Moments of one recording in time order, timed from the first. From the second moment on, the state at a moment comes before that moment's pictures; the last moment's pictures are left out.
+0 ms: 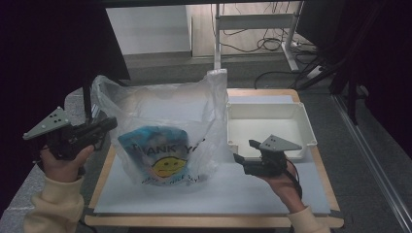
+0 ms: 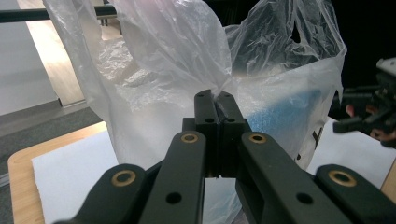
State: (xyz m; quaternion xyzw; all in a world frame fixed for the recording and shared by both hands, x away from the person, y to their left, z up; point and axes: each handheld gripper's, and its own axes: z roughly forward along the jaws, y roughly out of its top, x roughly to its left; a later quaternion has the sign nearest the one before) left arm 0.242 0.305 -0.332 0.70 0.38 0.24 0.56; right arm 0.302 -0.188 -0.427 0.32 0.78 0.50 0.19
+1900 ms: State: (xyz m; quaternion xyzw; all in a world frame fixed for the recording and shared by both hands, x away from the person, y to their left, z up) left arm 0.245 0.309 -0.335 0.70 0.38 0.24 0.56; right arm 0.372 -0.119 -0.287 0.22 0.80 0.54 0.16
